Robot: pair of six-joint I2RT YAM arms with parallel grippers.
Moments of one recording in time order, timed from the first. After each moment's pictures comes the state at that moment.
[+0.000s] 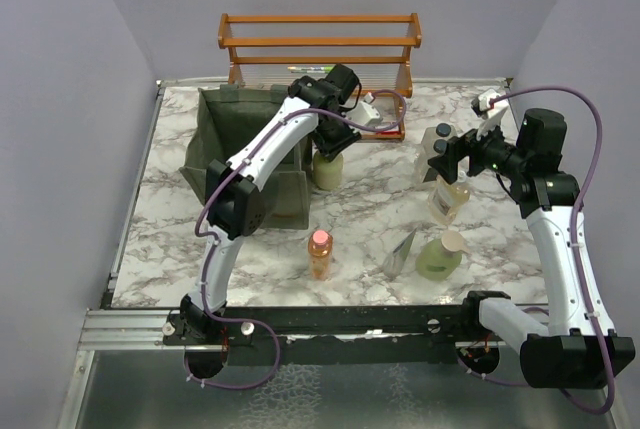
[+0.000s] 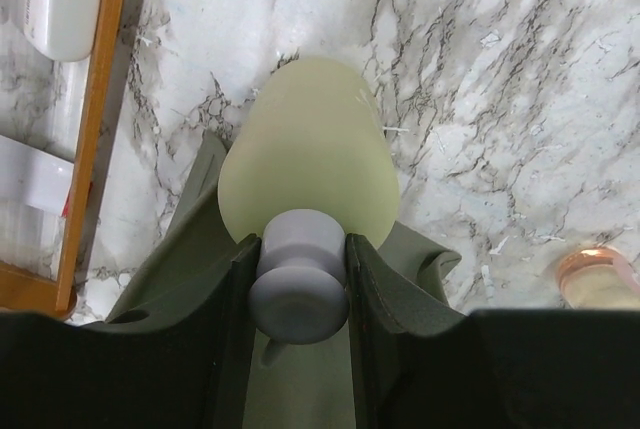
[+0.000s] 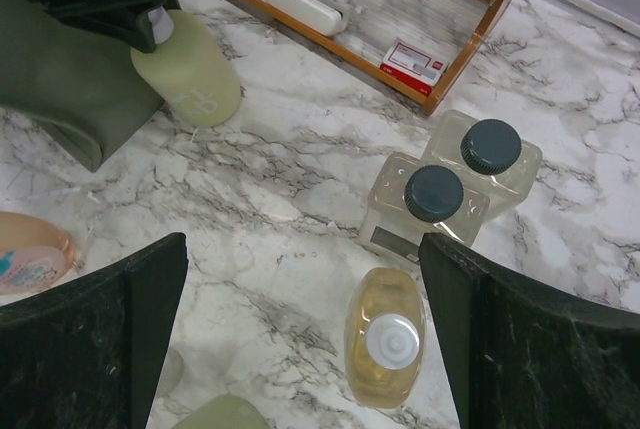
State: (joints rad) left arm -0.62 2.24 2.34 -1.31 0.12 0.48; right arm -0.04 1.02 1.12 -0.57 -0.63 -0.27
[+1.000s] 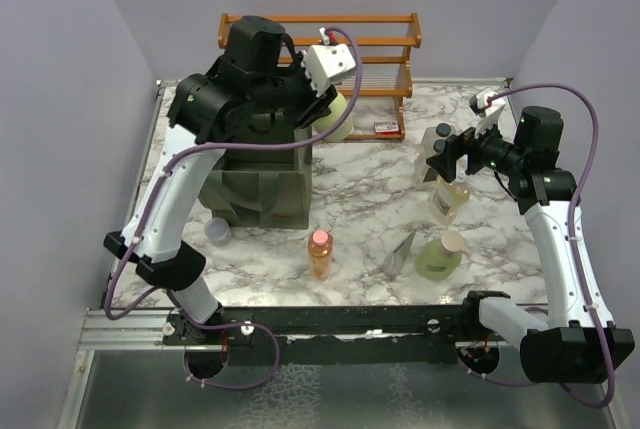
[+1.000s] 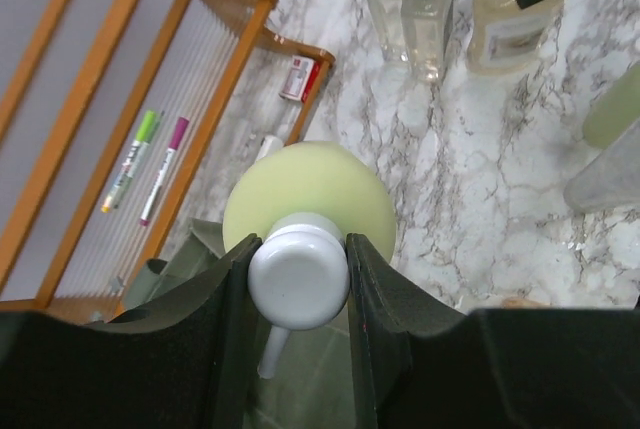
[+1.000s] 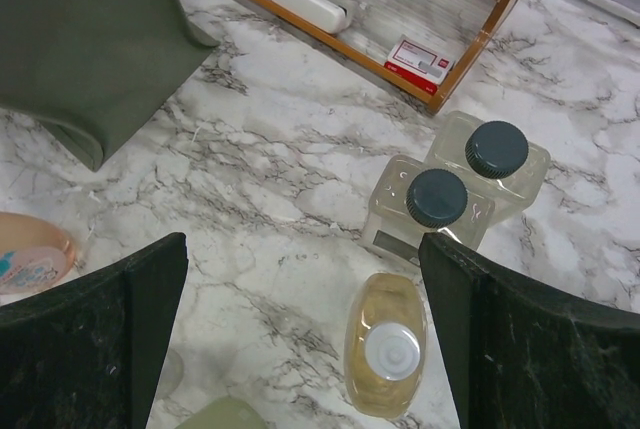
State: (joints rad) left arm -0.63 1.68 2.34 -1.17 0.32 0.48; right arm -0.04 1.05 1.12 -0.56 -0.64 -0.27
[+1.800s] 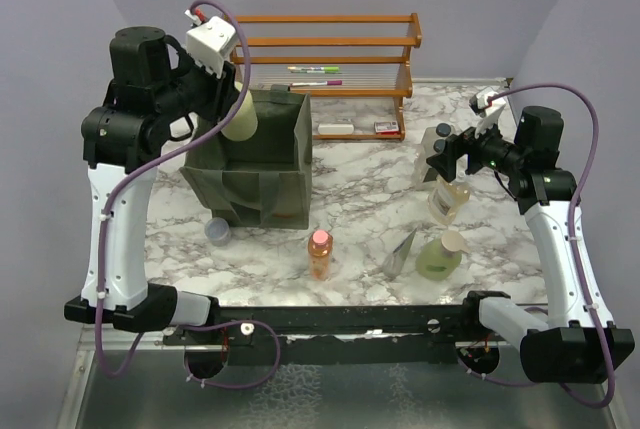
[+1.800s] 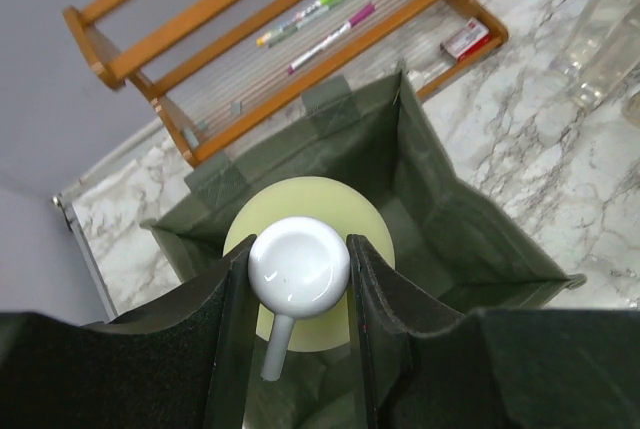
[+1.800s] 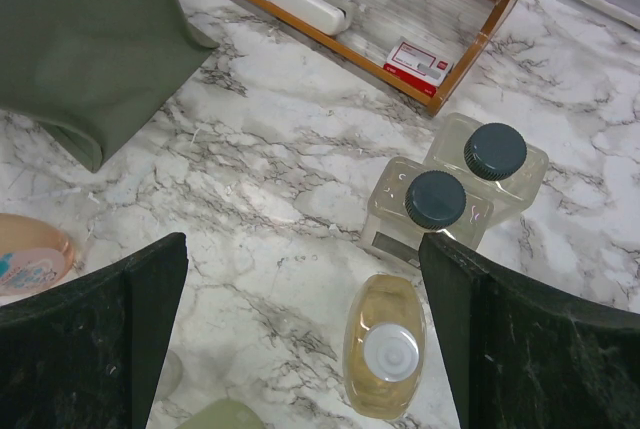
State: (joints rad) left arm -0.19 1.37 2.10 -1.08 0.34 0.31; right arm -0.04 1.05 1.12 -0.55 -0.64 -0.27
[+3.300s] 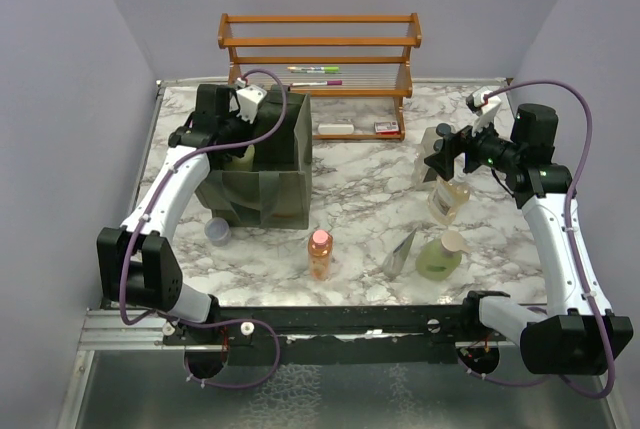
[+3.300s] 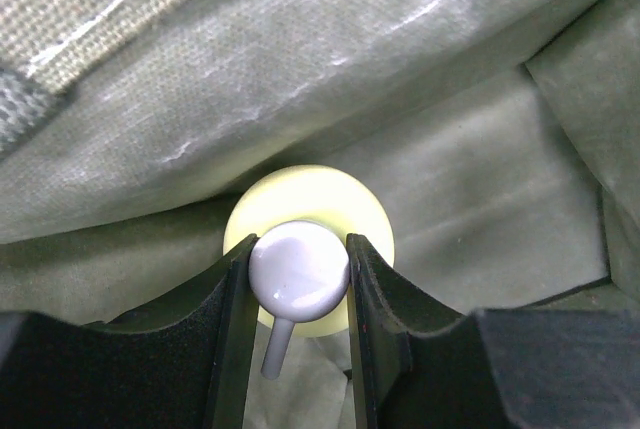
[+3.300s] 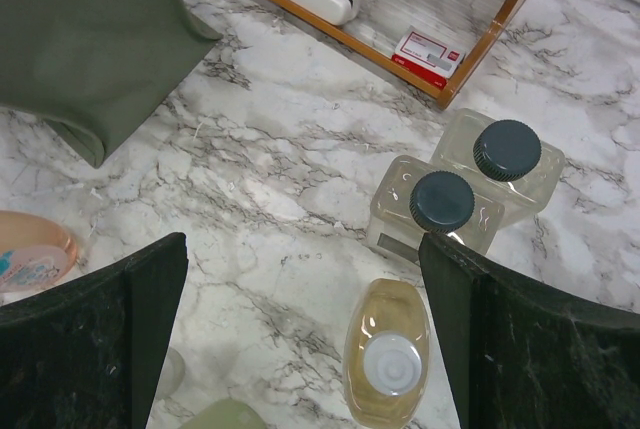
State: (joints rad) left arm -0.18 1.46 1.29 -0.55 0.09 0.34; right arm -0.04 1.10 1.12 -0.54 -0.65 -0.27
